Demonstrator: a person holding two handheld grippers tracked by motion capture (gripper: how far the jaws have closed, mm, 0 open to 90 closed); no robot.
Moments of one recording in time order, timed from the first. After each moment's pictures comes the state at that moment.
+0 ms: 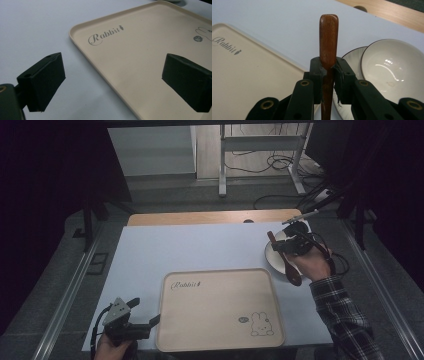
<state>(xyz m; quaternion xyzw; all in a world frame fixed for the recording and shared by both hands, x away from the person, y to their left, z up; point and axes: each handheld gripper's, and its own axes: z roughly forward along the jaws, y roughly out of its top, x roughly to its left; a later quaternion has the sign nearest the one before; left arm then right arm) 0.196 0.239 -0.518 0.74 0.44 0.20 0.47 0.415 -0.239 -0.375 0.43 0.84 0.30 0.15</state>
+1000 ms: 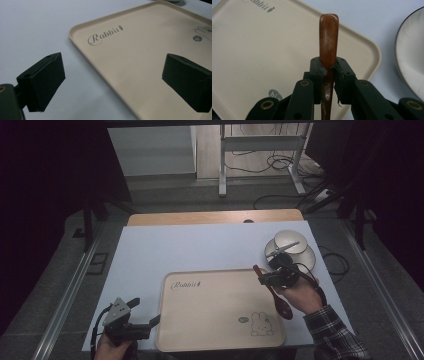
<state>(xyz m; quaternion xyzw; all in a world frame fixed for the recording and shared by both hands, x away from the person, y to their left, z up) 0.196 0.239 -0.518 0.74 0.43 0.20 0.47 0.350 -0.208 -0.420 0.40 0.87 0.26 0.07</state>
